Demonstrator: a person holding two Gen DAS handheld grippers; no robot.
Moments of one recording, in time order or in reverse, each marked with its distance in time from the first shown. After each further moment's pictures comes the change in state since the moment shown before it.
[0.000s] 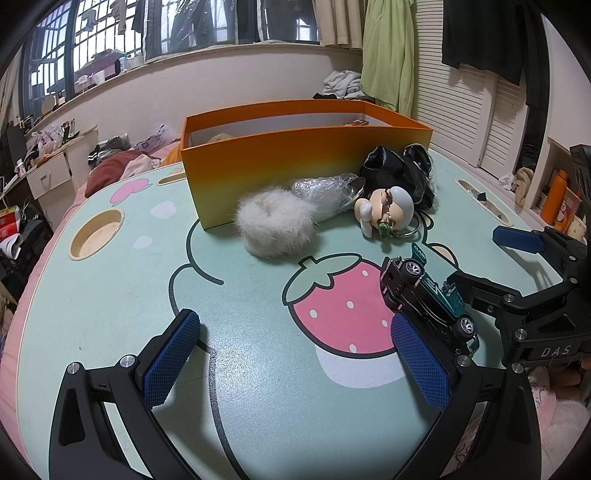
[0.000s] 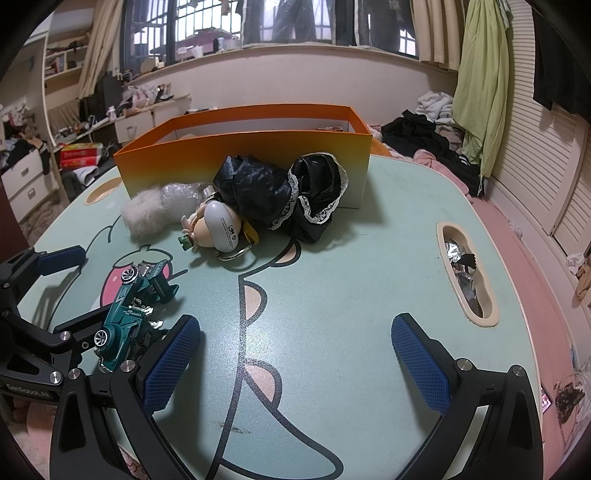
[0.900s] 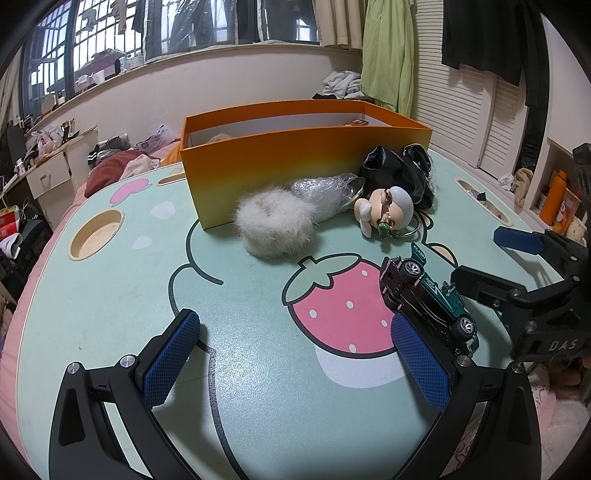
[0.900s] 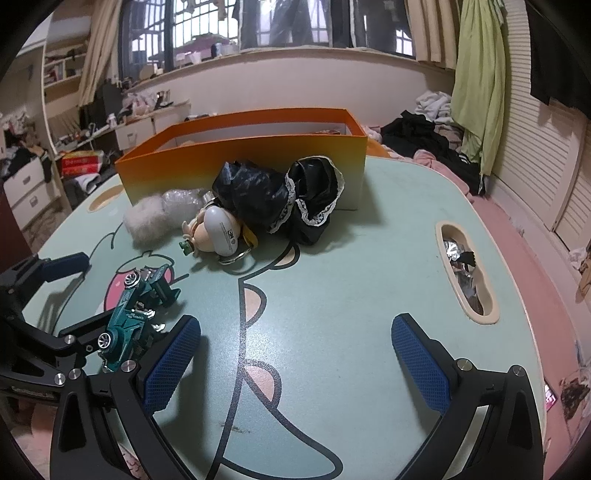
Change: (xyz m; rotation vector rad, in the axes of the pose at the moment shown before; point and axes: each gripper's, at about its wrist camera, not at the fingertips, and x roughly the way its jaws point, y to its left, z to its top) left arm 0.000 0.000 0.000 -0.012 -0.002 0.013; right arm -0.005 -0.003 0.004 0.037 -0.026 0.027
